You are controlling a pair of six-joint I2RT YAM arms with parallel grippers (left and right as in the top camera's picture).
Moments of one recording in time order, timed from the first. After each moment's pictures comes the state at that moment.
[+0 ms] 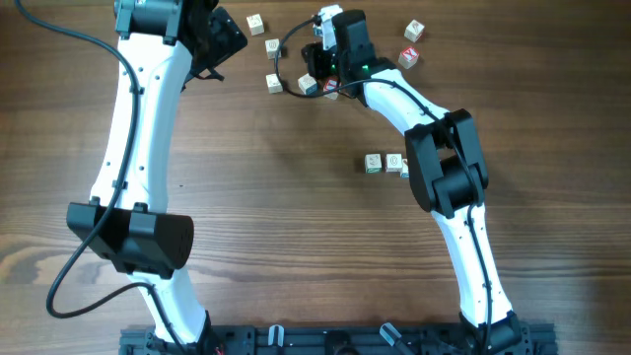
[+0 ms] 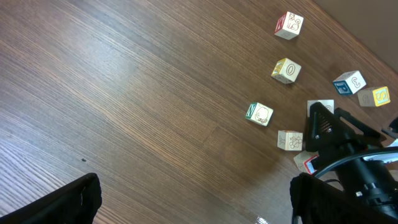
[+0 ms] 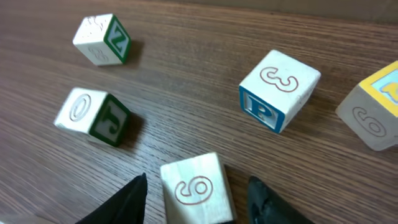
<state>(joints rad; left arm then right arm) -0.17 2.00 2.24 -1.41 -0.21 -0.77 0.40 2.58 2.02 -0.08 -0.18 0.12</state>
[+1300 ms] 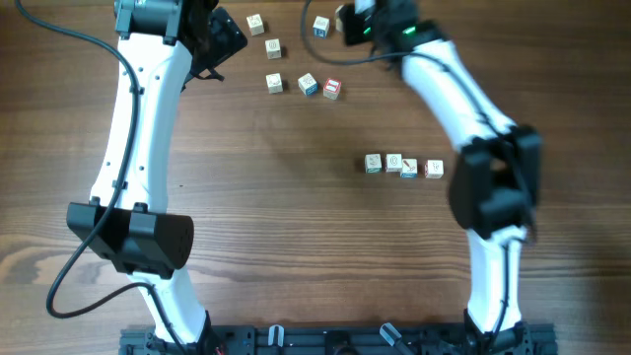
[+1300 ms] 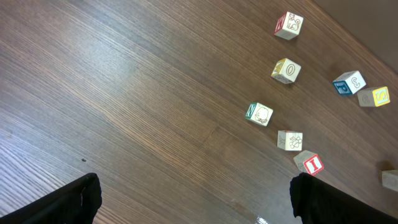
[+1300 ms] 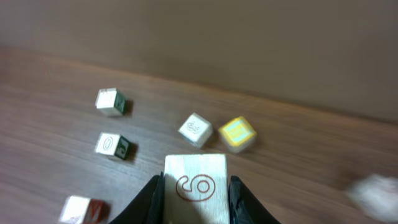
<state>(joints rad) -0.17 2.00 2.24 -1.41 -0.21 -0.77 0.30 2.23 2.02 -0.43 -0.13 0.09</state>
